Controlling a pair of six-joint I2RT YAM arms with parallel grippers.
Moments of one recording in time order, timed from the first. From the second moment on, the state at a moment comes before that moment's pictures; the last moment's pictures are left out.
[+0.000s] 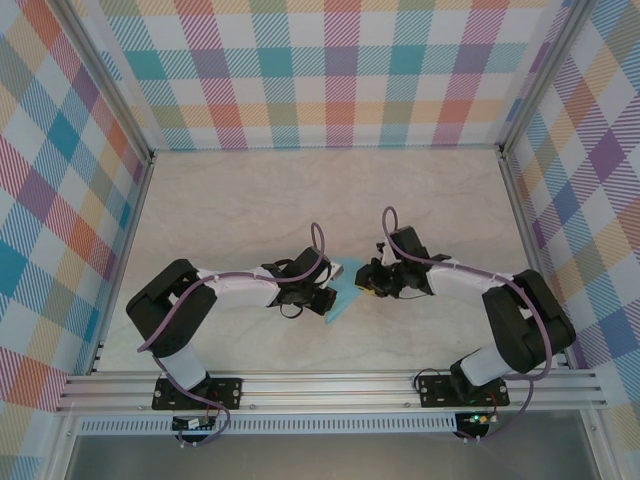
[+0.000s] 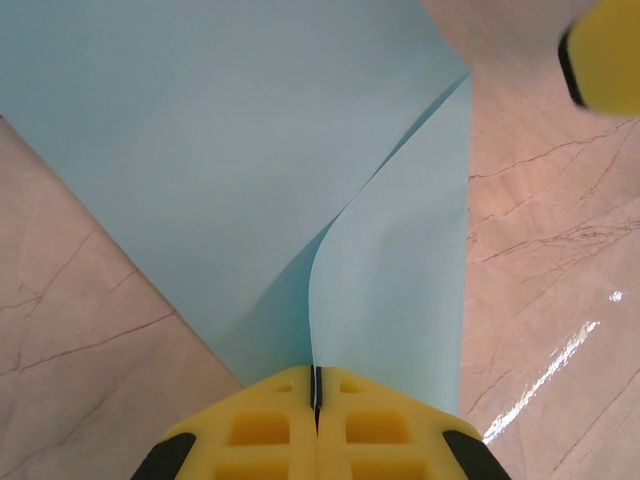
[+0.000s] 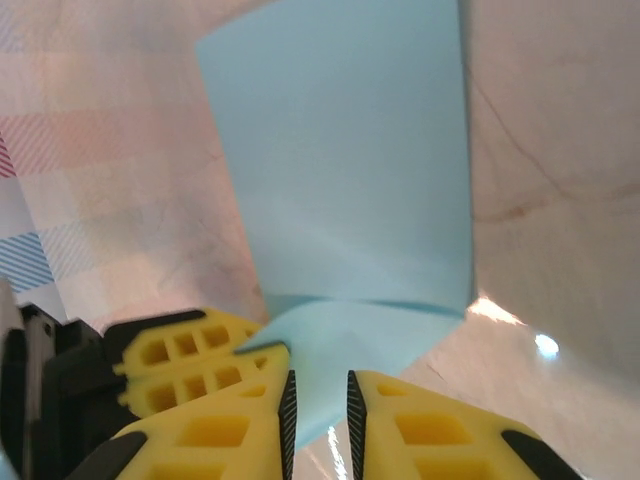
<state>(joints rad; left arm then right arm) -0.84 1.70 0.85 -0.18 0.18 -0.32 0.50 1.49 0.65 -0.15 -0.56 0.85</state>
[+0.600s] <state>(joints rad) -0.84 1.70 0.85 -0.18 0.18 -0.32 0.66 1.53 0.59 0.03 -0.55 1.02</state>
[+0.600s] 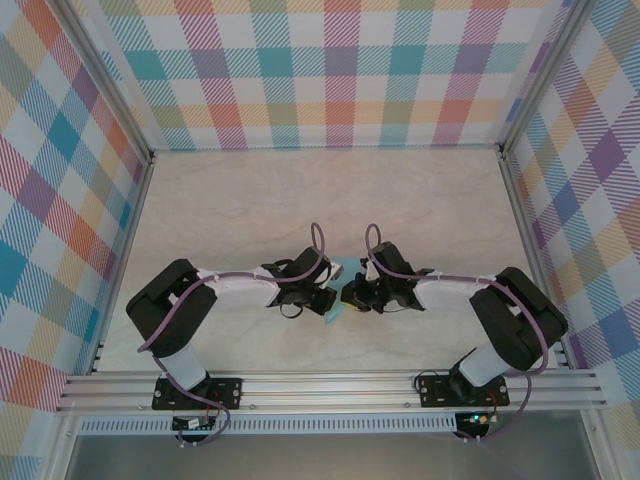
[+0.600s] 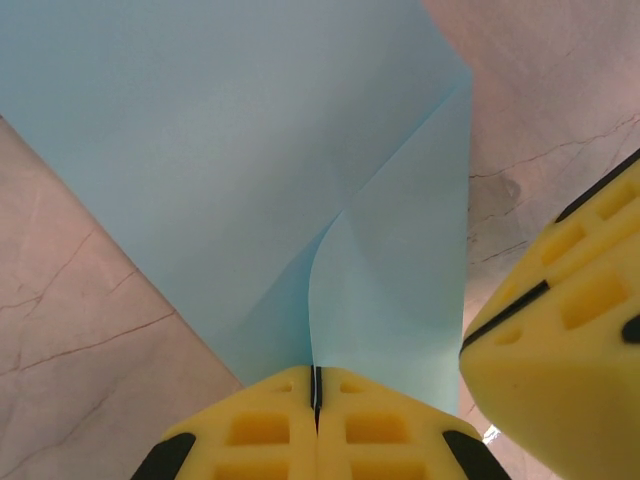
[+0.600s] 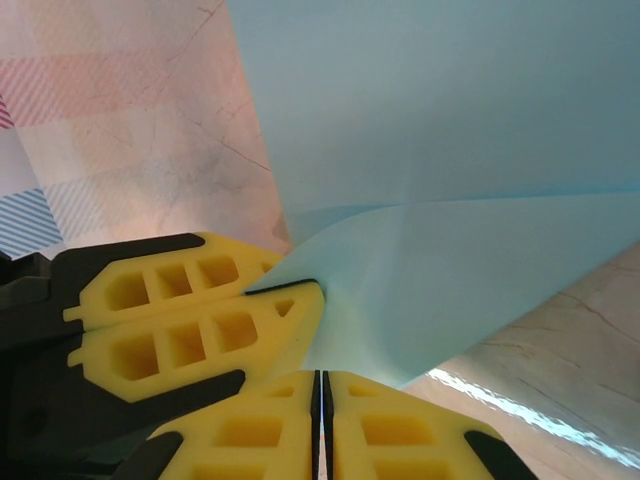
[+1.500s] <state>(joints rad) -0.82 1.70 0.85 -0.19 0.22 -0.31 0.68 1.57 0.51 0.18 -0.53 1.05</state>
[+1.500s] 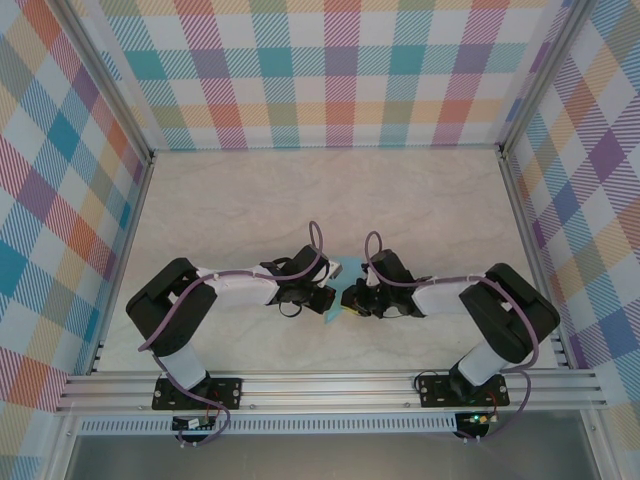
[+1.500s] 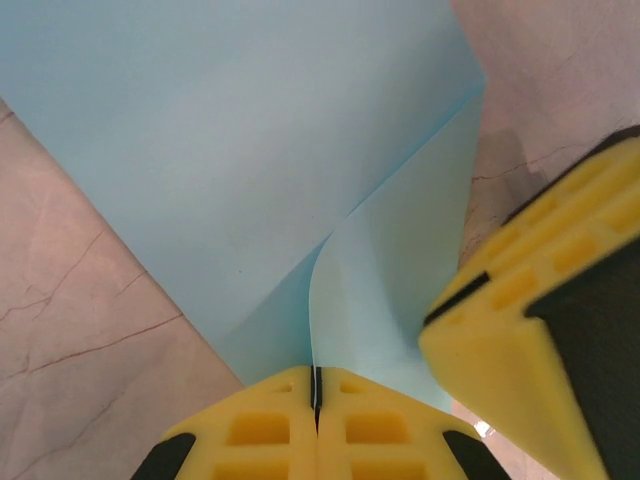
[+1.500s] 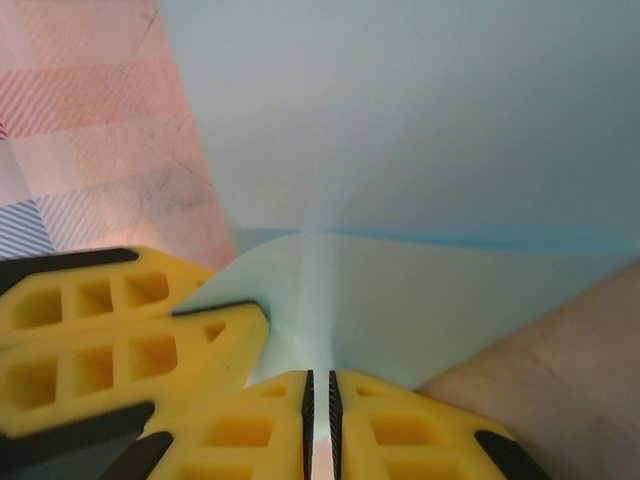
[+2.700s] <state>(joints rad) -0.78 1.73 0.86 -0.16 0.28 -0.31 0.79 1.54 0.48 0.25 -0.46 1.09</state>
